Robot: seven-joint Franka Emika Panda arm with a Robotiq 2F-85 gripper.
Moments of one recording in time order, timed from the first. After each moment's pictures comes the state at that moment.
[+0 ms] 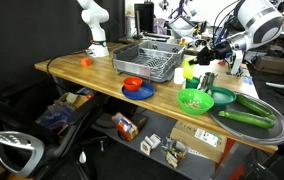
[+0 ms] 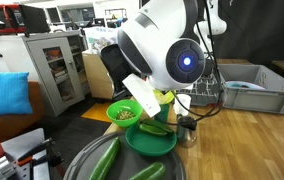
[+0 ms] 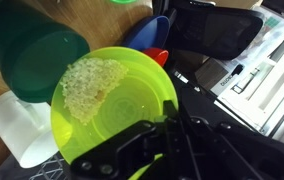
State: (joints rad) arm -0.14 0.41 -0.12 -2.18 1.54 2.09 -1.50
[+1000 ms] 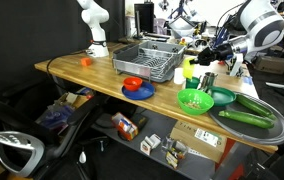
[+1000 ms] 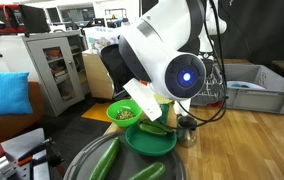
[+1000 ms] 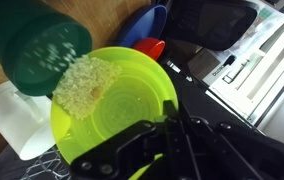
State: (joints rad) arm -0.15 0.43 -0.15 -2.18 1.61 2.03 -1.58
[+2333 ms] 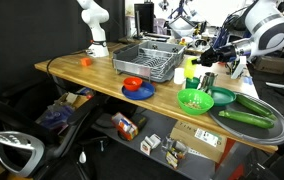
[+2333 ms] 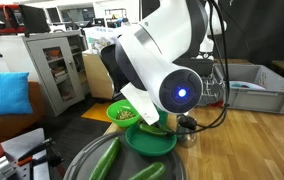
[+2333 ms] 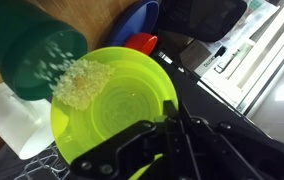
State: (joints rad) arm -0.15 0.43 -0.18 -2.22 1.65 1.96 -1.63
